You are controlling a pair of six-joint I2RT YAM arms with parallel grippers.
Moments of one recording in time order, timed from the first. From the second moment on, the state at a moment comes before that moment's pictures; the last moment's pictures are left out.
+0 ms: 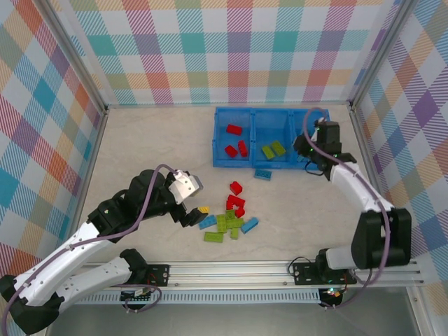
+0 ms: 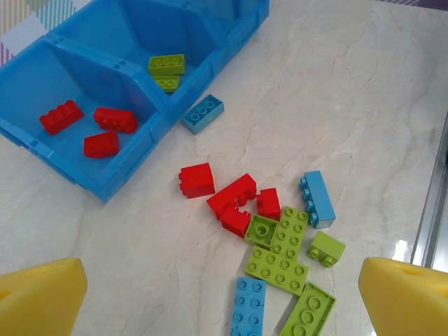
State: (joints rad) left arm -0.80 0.78 0.88 -0.65 0.12 0.24; right arm 0.06 1.42 0.98 -0.26 -0.10 0.47
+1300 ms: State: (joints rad) left arm -0.80 1.31 0.96 -0.48 -0.23 -0.63; right arm 0.46 1.18 0.99 -0.62 -0.39 0.30
